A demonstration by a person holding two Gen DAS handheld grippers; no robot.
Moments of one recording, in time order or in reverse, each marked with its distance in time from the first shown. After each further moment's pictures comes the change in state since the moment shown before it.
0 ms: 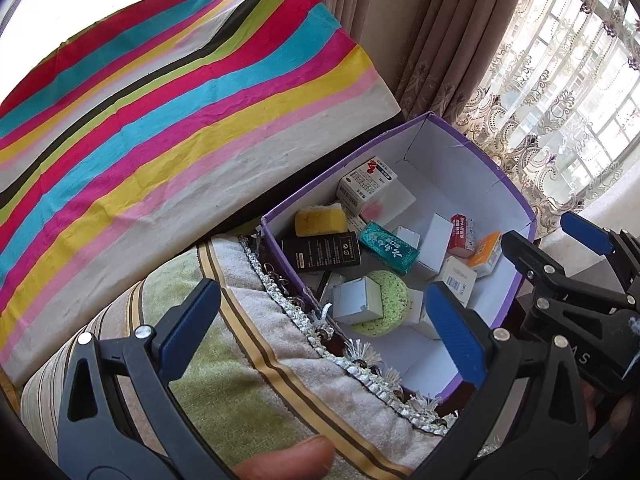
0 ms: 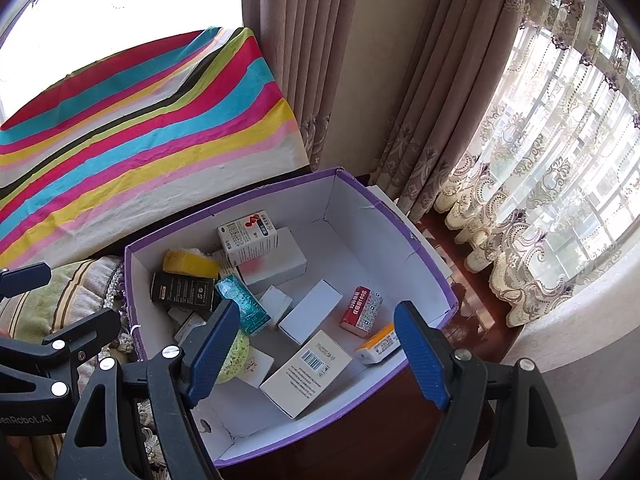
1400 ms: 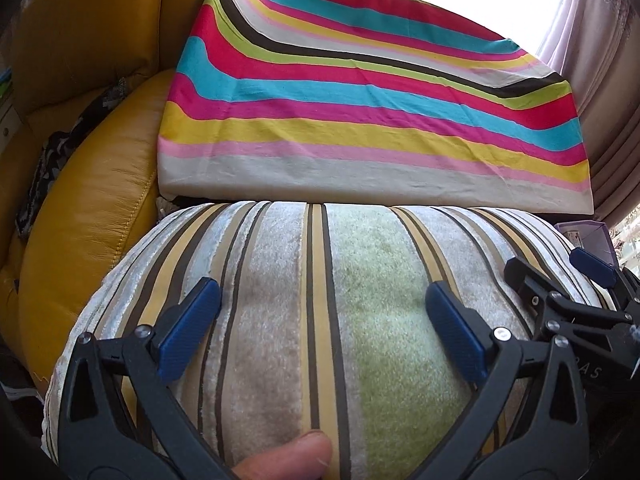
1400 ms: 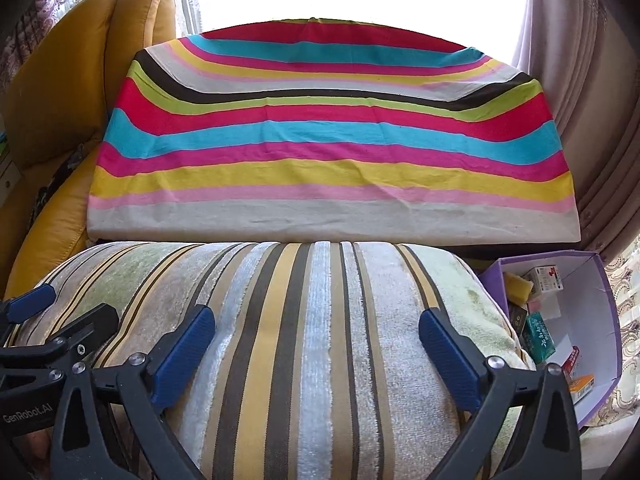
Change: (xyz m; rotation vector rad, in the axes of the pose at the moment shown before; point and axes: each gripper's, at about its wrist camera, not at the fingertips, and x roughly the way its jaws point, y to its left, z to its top) left arm -0.124 0.241 -0.188 -0.588 -0.133 0.376; right arm -0.056 0.290 -0.054 -0.386 -0.025 0.450
